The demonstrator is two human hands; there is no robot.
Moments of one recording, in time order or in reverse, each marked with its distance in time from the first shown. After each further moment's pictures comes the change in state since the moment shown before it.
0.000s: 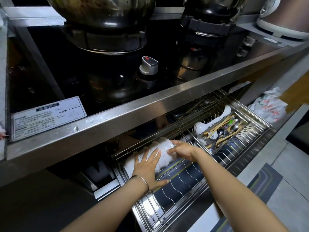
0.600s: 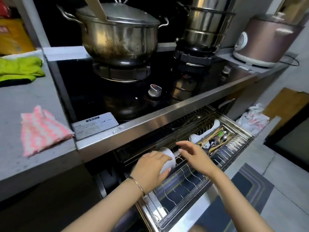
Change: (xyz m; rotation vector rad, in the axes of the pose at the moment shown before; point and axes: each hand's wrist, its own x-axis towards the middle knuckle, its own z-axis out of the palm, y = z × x) left_hand -0.104 0.020 -0.109 -0.105 0.398 0.370; right_hand -0.161 -0.041 0.032 -0.322 0.414 -0.512
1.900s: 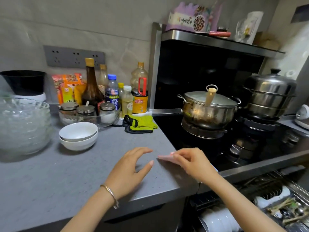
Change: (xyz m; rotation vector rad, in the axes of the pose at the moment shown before) left_hand -0.251 -0.102 -0.254 -0.117 0.553 -0.360; right_hand -0.043 -0.328 0.148 -0.189 -0.035 -0.506
